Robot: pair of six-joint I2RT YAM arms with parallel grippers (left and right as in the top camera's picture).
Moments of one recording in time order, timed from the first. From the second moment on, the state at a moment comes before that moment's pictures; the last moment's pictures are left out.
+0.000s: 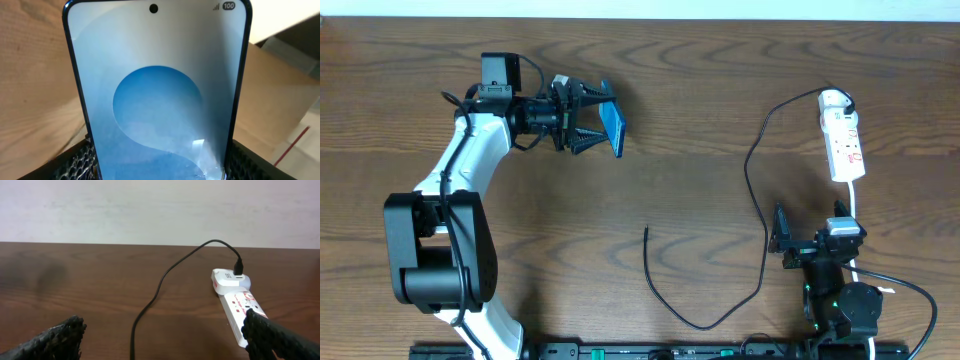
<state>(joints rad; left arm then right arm) 0.00 1.88 1.31 -0.44 1.22 -1.07 0.01 0.01 0.01 -0.07 -0.07 0.01</state>
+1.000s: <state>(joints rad) 0.04 1.88 1.31 -0.44 1.30 -1.36 0.01 0.01 0.01 -0.07 -0.07 0.01</state>
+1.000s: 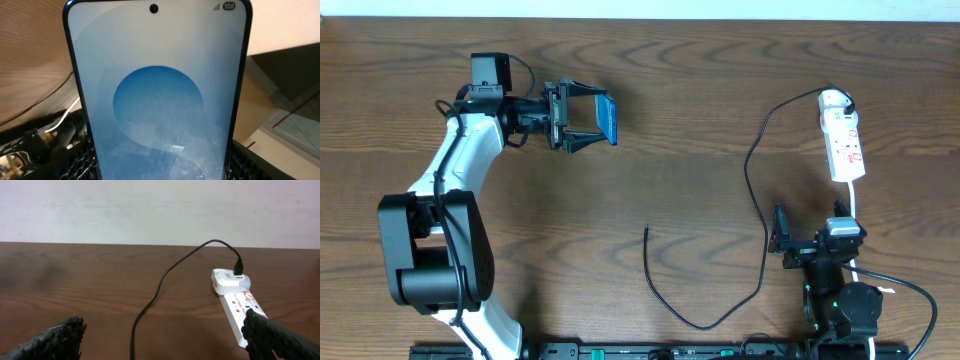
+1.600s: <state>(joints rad) 0.04 1.88 1.31 -0.44 1.33 -1.38 0.01 0.01 0.01 -0.07 -0.07 0.01</state>
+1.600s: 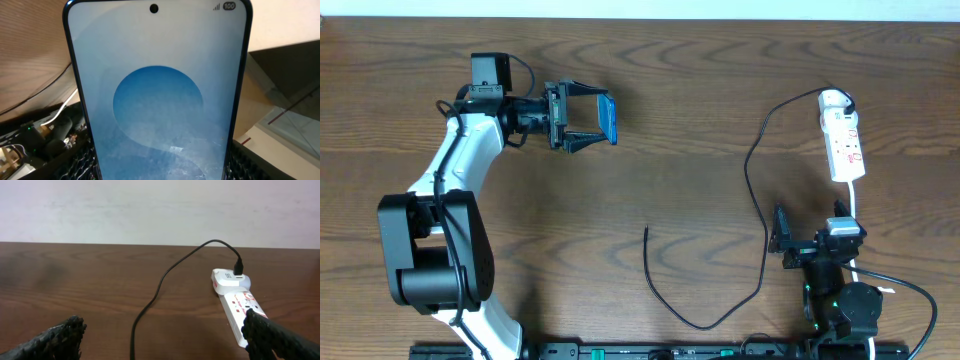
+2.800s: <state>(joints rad) 0.04 1.88 1.31 -0.44 1.33 -1.41 0.01 0.01 0.01 -0.07 -0.07 0.01</state>
